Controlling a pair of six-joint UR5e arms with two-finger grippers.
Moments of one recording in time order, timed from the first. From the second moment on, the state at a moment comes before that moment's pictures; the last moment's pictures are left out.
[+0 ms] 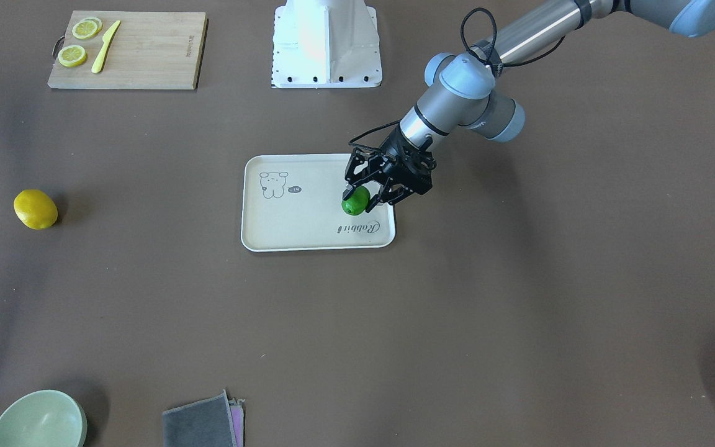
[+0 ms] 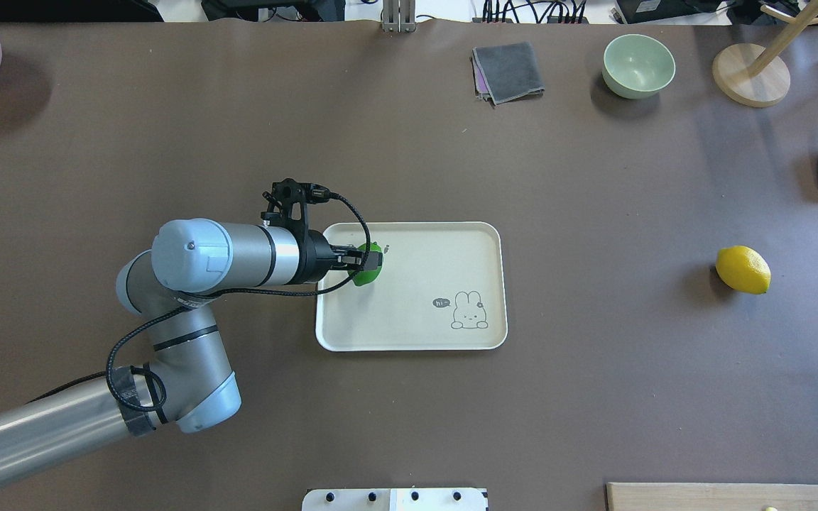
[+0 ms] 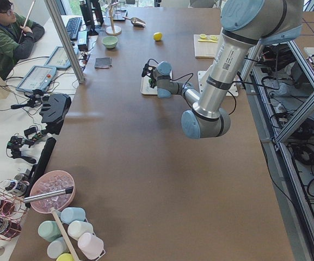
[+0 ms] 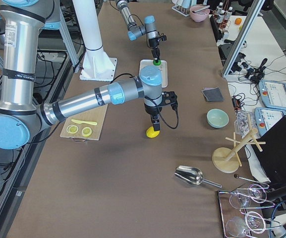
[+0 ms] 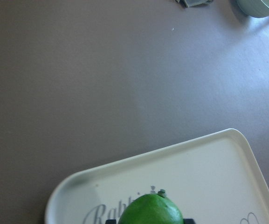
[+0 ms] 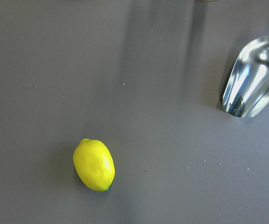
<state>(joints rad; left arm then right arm) -0.47 -2.11 -1.47 -2.54 -1.71 -1.18 1.38 -1.72 2.07 -1.60 2.30 0.17</state>
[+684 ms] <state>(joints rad) -0.71 -1.90 -1.64 -2.47 -1.98 -1.01 1.30 -1.61 2.03 -1.60 2.25 0.17</state>
